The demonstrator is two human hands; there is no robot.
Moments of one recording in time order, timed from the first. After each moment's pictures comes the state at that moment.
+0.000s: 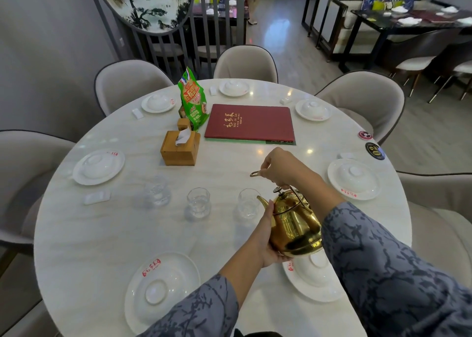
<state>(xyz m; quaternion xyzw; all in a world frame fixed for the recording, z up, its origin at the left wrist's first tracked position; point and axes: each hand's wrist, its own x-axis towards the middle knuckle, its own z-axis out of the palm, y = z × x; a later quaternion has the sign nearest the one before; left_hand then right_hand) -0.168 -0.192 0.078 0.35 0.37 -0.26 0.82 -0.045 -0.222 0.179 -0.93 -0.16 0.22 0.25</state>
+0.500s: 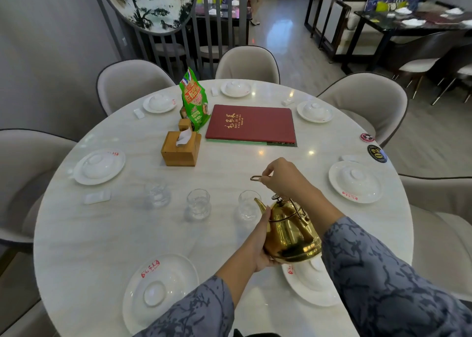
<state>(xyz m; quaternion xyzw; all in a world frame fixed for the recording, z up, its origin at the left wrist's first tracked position) -0.169 -0.184 0.063 0.40 0.38 -0.24 0.80 -0.057 -0.231 0.166 -0.93 -0.16 0.18 0.28</state>
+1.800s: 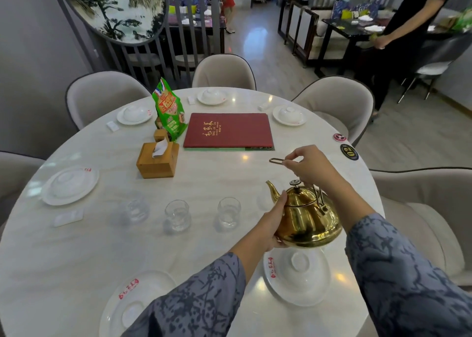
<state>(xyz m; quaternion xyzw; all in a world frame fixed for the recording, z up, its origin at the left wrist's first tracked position) -0.102 -0.239 0.082 0.50 0.30 -0.27 0.76 -0.019 -0.325 0.198 -0.93 -0.08 0.09 0.36</state>
